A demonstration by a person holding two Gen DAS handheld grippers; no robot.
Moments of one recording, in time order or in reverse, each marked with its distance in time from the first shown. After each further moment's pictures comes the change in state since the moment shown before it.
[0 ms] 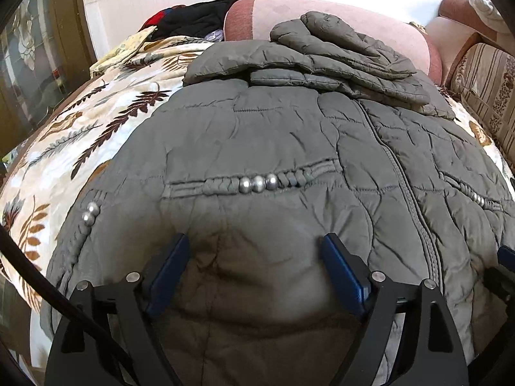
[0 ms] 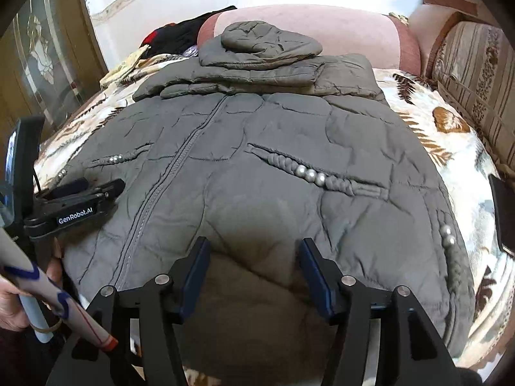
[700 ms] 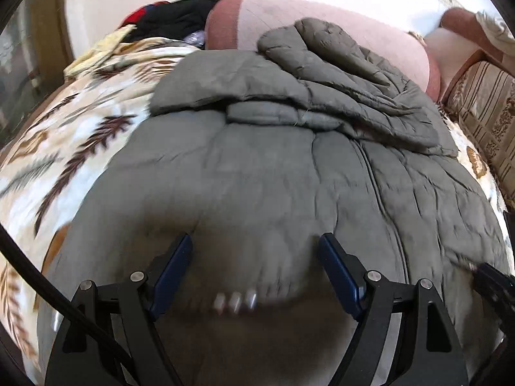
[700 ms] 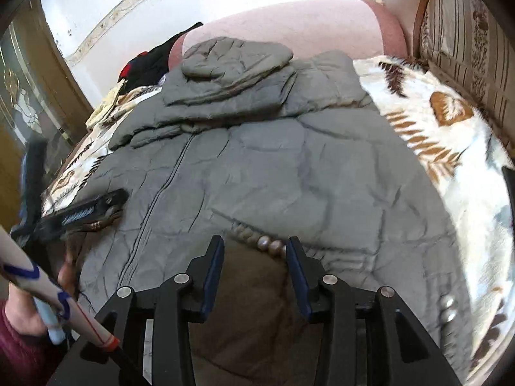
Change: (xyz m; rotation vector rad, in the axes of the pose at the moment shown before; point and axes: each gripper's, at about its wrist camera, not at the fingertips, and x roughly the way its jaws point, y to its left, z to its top) left arm 0.035 0.001 0.065 -0.020 0.006 -0.089; right arm 0.034 -0.042 0.052 0.153 -0.011 0.046
